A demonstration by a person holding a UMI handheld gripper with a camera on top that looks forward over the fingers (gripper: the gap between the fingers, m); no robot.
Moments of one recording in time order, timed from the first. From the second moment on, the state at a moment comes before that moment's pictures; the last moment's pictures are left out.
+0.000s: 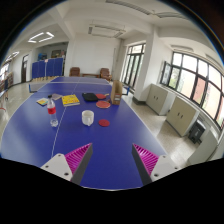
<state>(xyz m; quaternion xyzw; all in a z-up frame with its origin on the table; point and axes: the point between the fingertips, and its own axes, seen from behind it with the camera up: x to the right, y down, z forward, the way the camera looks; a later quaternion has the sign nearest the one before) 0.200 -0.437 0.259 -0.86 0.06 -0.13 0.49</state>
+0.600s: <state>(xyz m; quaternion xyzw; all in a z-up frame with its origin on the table) 0.021 -0.370 0.156 -0.87 -0.04 -0.04 0.50</state>
